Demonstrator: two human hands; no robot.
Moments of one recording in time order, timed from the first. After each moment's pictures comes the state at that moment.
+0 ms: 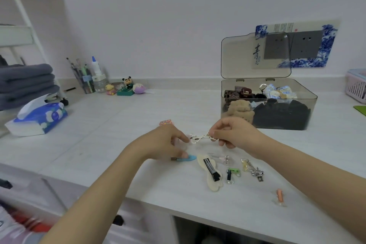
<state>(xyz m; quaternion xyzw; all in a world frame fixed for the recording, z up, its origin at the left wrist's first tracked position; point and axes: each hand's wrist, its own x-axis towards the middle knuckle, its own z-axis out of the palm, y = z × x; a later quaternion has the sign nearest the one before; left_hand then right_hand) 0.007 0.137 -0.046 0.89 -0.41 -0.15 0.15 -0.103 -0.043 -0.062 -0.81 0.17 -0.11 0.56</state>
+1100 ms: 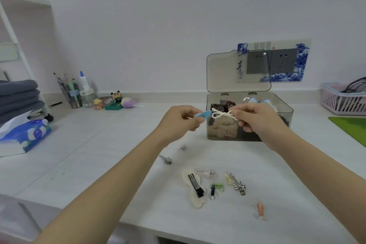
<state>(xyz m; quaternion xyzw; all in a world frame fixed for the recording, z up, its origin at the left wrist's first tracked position) 0.004 0.067 -0.022 0.73 -0.42 -0.12 0.53 -0.137 -0.085 -0.019 -0.74 0.20 -0.29 0.57</state>
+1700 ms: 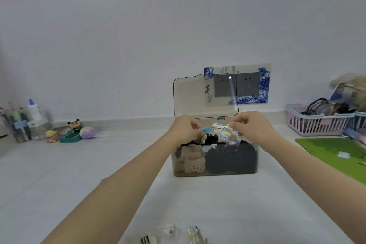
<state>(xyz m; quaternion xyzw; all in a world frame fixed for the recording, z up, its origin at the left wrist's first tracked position) 0.017 -0.091 0.005 0.81 -0.47 -0.07 0.35 -0.136 -0.209 0.003 -0.83 0.32 -0.32 0.33</state>
